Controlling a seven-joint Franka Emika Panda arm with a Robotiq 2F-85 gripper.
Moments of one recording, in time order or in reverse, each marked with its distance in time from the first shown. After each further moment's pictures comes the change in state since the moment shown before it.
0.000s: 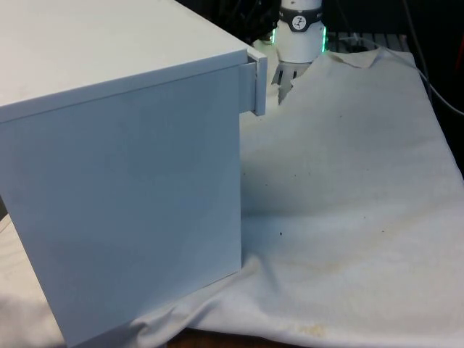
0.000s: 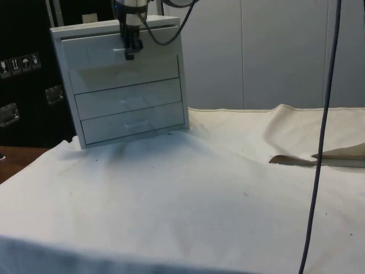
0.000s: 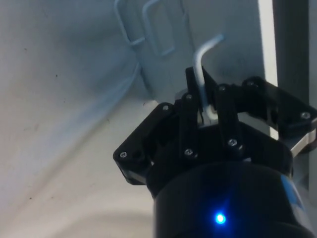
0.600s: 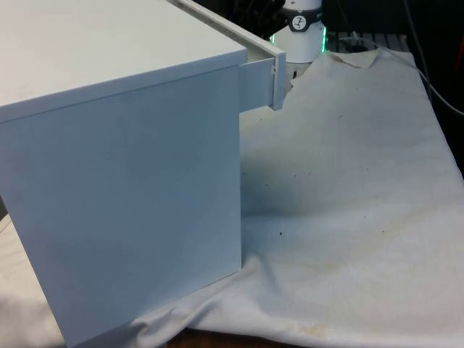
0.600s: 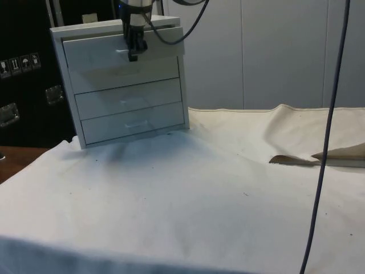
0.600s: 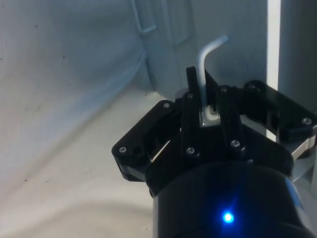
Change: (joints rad) arm 0.007 -0.070 0.032 -0.059 -0.095 -0.022 0.081
